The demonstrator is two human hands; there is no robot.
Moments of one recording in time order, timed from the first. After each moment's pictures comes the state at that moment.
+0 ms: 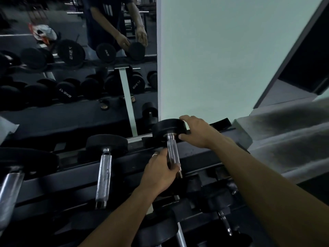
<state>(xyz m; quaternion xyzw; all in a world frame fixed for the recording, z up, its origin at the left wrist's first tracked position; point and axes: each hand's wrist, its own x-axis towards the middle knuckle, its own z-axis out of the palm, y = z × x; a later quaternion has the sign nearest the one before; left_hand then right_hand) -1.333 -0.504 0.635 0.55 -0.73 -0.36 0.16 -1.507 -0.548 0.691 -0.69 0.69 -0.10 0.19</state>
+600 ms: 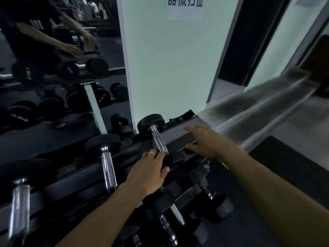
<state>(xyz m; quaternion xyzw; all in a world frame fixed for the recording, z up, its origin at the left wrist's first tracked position) -1.255 -0.443 0.694 0.34 -0.92 -0.17 0.05 -1.455 -0.387 0.751 -0.60 0.79 -0.03 0.10</state>
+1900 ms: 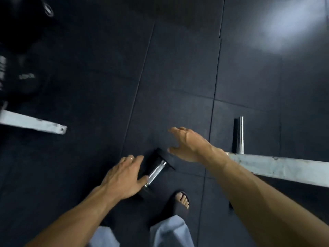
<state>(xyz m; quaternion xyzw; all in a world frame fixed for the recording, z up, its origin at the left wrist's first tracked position) -1.193 0.122 0.265 0.02 -0.91 -0.20 -0.37 -1.313 0.306 0.284 -0.17 0.89 -0.09 0.40</state>
